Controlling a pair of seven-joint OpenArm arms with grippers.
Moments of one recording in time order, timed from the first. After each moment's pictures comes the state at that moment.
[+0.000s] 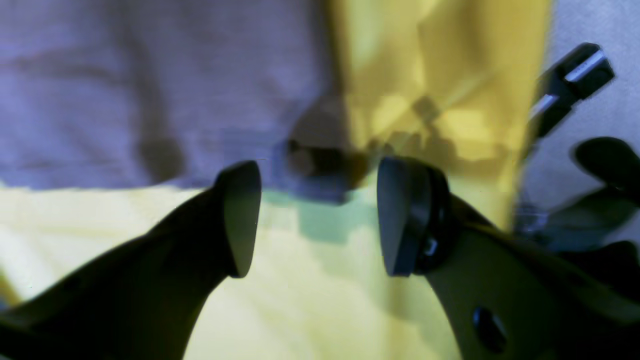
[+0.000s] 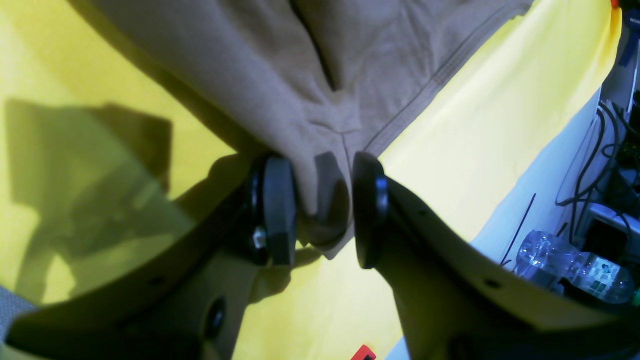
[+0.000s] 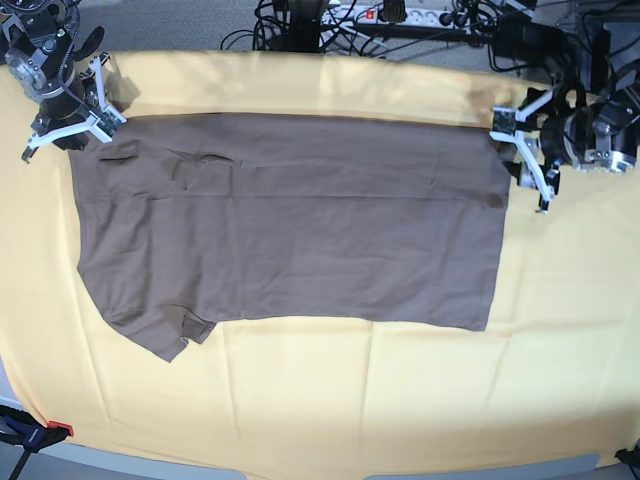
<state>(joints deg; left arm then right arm) -5.2 -73.0 41.5 113.7 -4.4 -44.1 27.9 -37.5 46.9 -1.8 116.4 -10.9 13.5 -39.3</state>
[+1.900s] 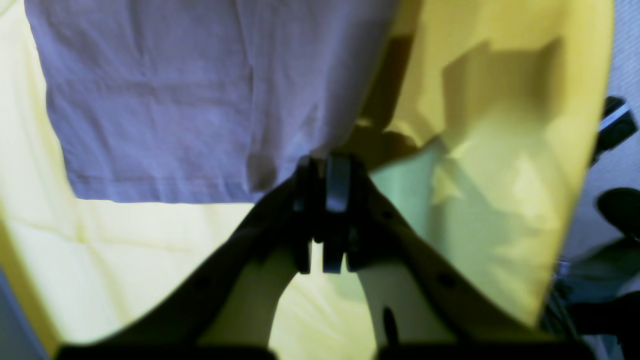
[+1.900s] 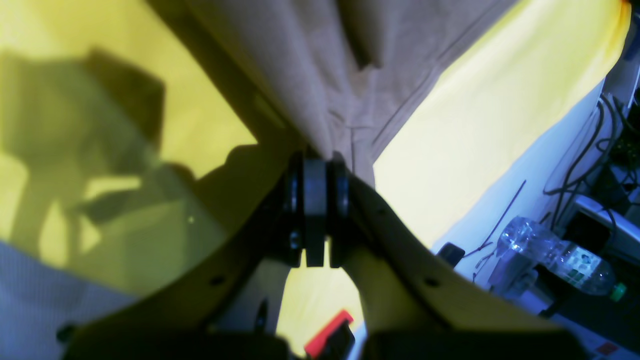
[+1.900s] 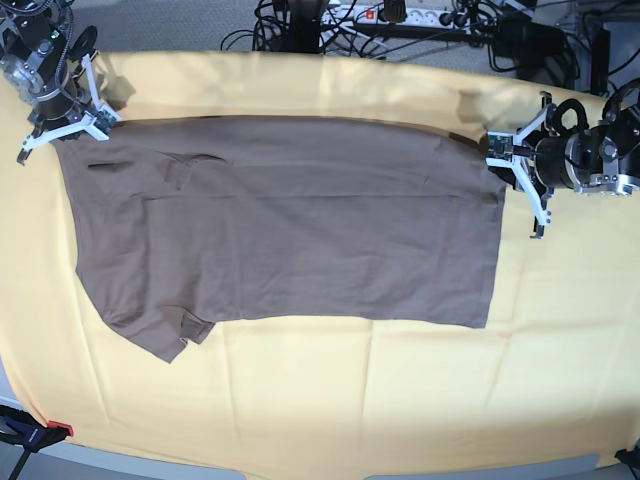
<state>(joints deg) -10.8 -72.5 41.5 113.6 -10.9 -44.8 23.1 -37.5 51.5 -1.8 118.2 -8.1 17.7 -48.5</state>
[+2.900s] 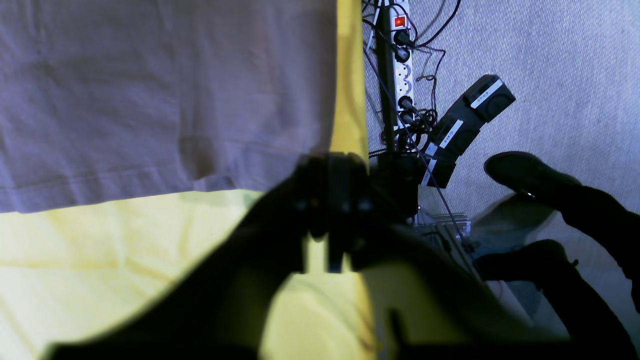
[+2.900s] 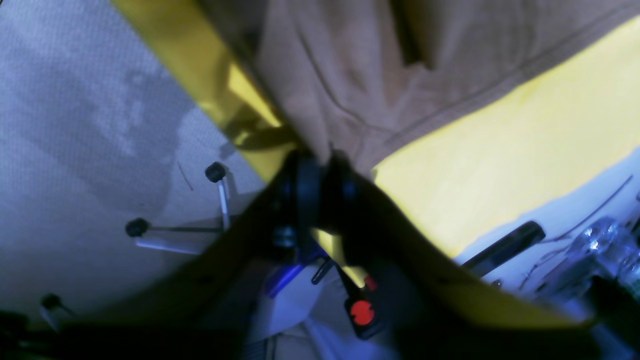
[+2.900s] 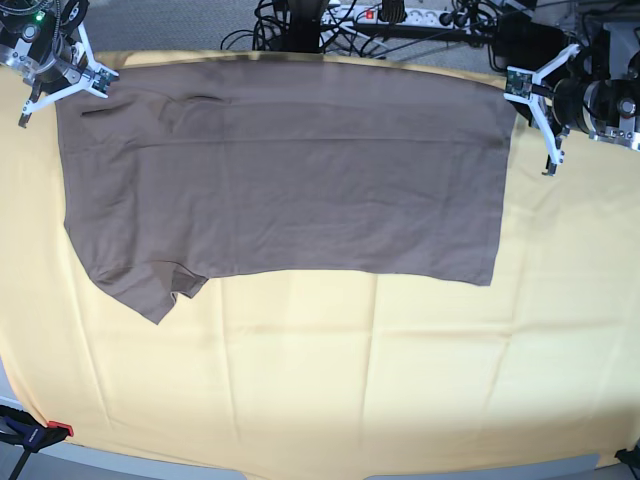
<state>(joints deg) 1.6 -83.8 41.7 121.0 -14.9 -44.1 23.5 -46.6 57.2 -1.7 122.3 2.5 18.3 -57.4</state>
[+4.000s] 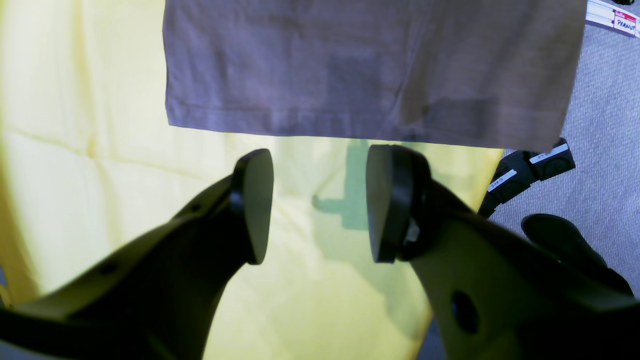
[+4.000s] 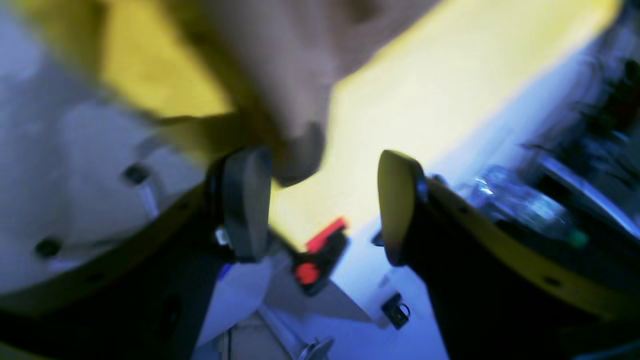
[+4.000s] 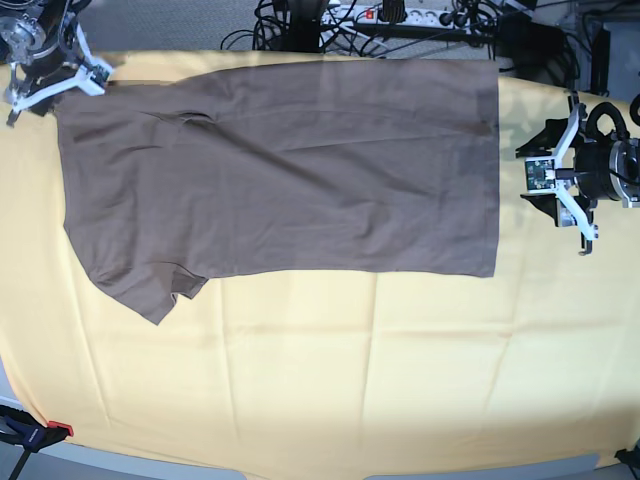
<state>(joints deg) 1.9 -80.3 18.0 121.8 -38.4 -44.1 39.0 -53.8 57.3 -1.7 129.7 -13.4 9.9 -59.8</state>
